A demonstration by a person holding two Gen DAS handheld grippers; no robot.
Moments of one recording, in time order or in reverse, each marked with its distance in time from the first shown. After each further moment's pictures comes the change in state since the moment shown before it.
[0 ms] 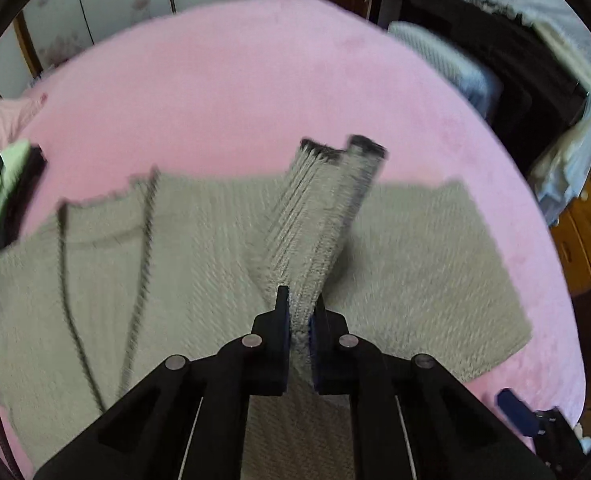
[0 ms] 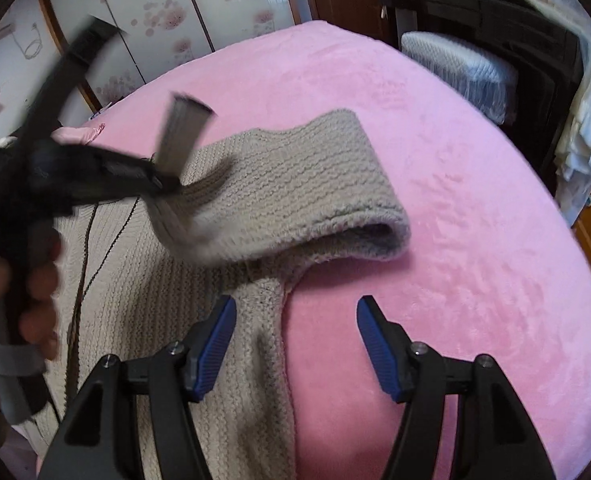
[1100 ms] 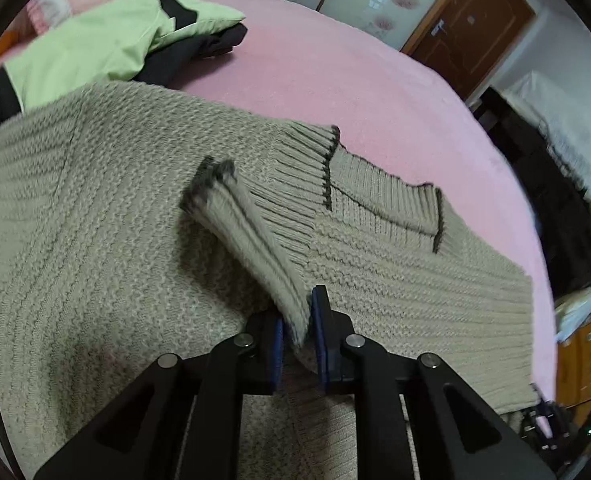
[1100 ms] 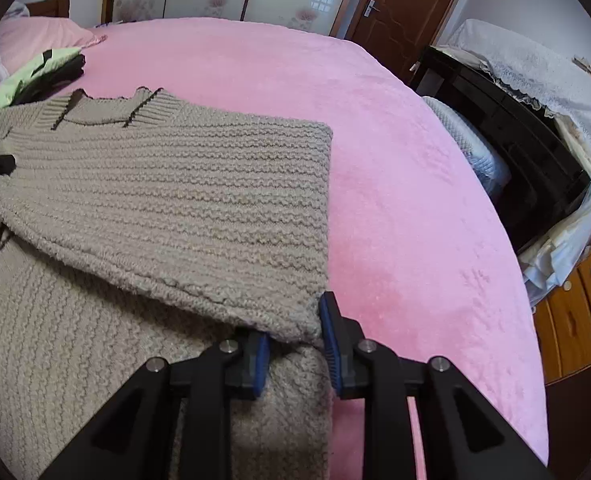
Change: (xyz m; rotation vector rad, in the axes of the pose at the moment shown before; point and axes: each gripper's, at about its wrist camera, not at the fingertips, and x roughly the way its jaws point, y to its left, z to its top) left arm 0.004 0.272 -0.105 -0.529 -0.118 -0.100; right arm 0.053 0.093 0.002 -0.393 -0.029 -0.331
